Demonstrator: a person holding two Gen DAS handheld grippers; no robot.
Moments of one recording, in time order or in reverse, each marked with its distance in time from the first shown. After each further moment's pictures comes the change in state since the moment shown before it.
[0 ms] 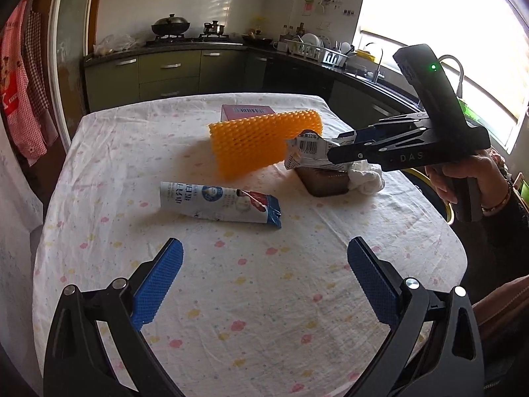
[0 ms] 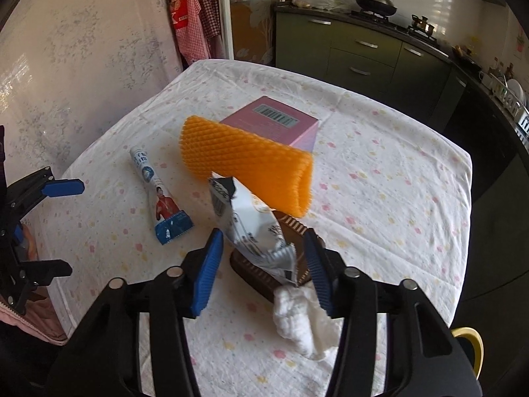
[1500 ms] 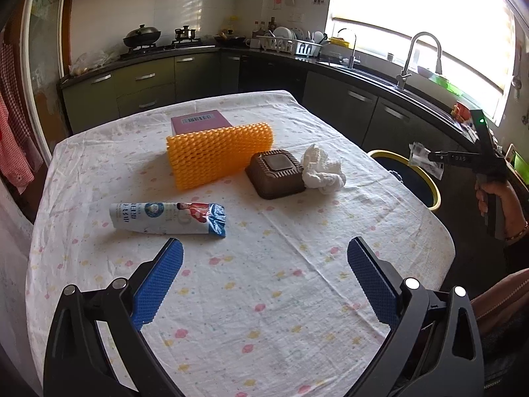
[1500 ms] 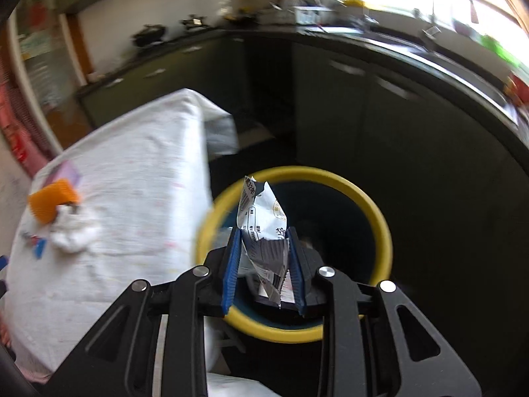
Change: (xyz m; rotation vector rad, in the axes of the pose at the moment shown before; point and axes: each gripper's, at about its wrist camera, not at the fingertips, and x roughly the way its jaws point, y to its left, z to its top) left arm 0.006 -0.060 0.008 0.119 0.017 -0.031; right arm -0.142 -0.175 -0.234 0.771 -0.139 -0.482
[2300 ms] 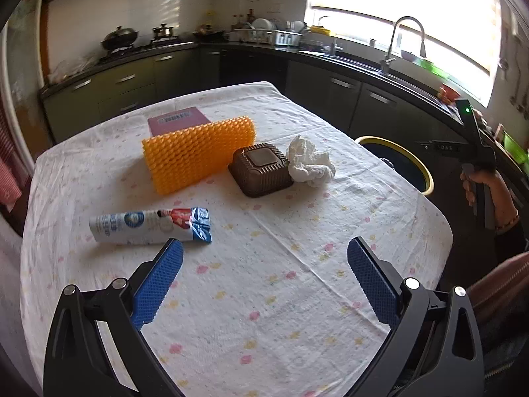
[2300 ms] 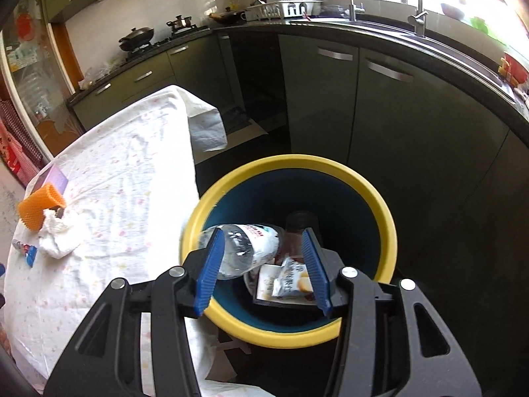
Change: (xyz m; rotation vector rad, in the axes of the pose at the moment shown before) left arm 0.017 0.001 0.007 0.088 0.037 -0.072; right arm 0.011 0.009 -0.005 0.021 -0.019 0.035
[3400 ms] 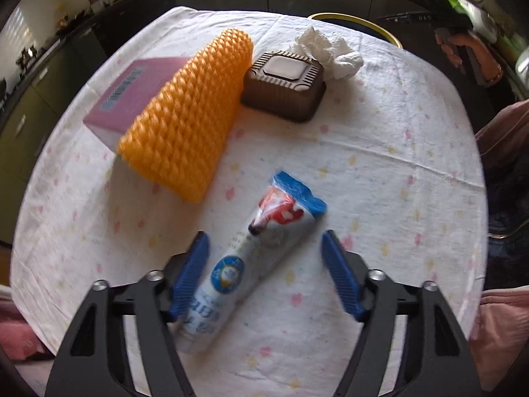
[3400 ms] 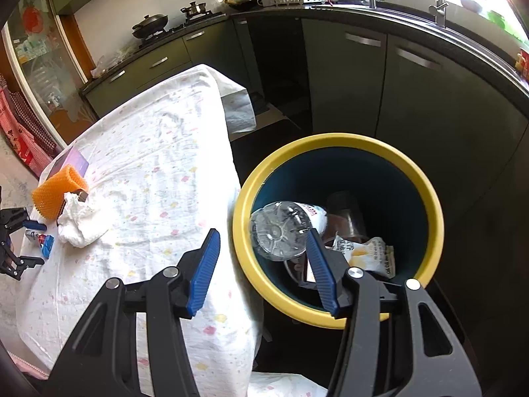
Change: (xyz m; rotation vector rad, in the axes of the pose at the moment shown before) left arm 0.083 0.092 0.036 0.545 0.426 -0.249; right arm 0.010 0.042 -0.015 0.001 0.073 0.063
